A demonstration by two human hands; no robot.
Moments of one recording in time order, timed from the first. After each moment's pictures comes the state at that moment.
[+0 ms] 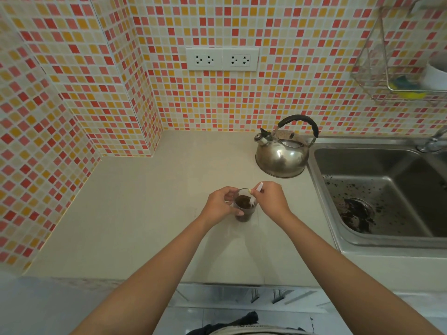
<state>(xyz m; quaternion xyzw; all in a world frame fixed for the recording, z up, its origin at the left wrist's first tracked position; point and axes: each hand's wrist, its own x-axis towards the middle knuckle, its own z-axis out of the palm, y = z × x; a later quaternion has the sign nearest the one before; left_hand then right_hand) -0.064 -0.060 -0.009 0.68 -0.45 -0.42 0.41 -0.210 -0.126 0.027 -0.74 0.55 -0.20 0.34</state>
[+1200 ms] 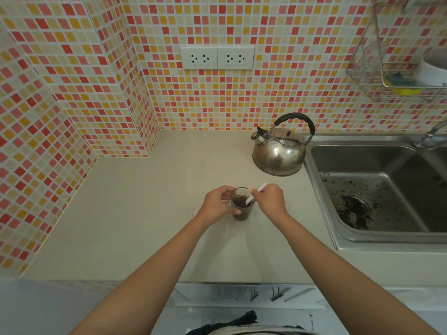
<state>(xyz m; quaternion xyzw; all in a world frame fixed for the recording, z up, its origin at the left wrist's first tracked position) -0.064 -0.061 -0.009 0.68 -0.44 -0.42 0.41 -0.213 -0.124 0.018 -0.65 0.61 -0.23 0.39</state>
